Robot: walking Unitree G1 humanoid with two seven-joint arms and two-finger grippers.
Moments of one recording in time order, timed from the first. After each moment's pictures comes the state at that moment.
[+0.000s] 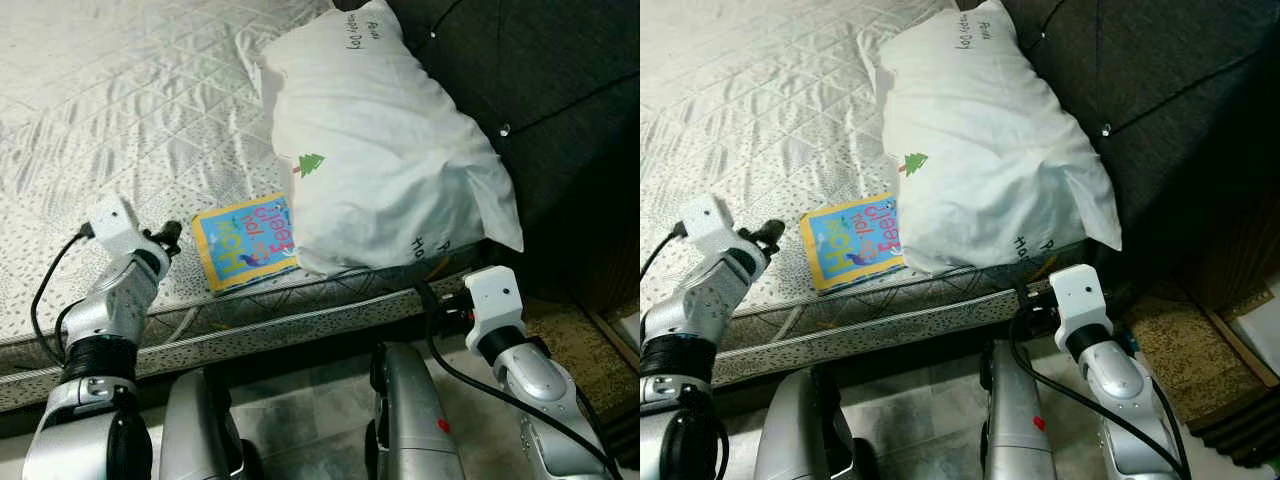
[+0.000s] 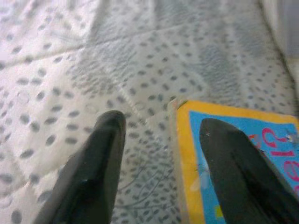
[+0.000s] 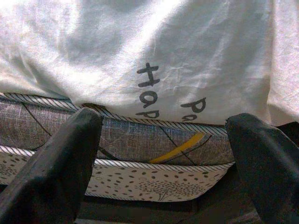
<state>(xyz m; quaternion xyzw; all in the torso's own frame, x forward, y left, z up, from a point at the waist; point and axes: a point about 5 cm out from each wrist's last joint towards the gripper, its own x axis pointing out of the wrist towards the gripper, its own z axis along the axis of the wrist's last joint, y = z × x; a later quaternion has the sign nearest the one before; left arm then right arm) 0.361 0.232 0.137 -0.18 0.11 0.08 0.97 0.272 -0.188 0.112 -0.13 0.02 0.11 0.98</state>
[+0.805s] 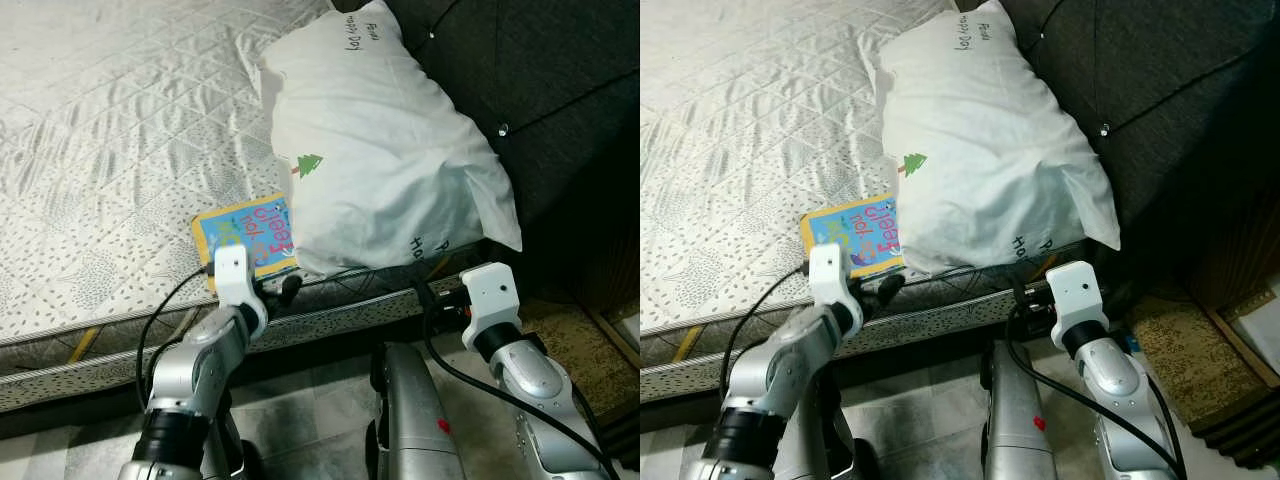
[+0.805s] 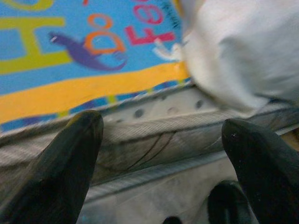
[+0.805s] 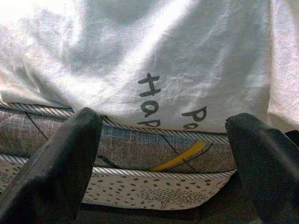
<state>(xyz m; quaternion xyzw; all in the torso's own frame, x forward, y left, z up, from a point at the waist) 0.310 0.115 0.089 -0.16 0.22 -0.11 0.96 0.274 -0.184 0.115 -0.13 0.01 0.12 0.98</state>
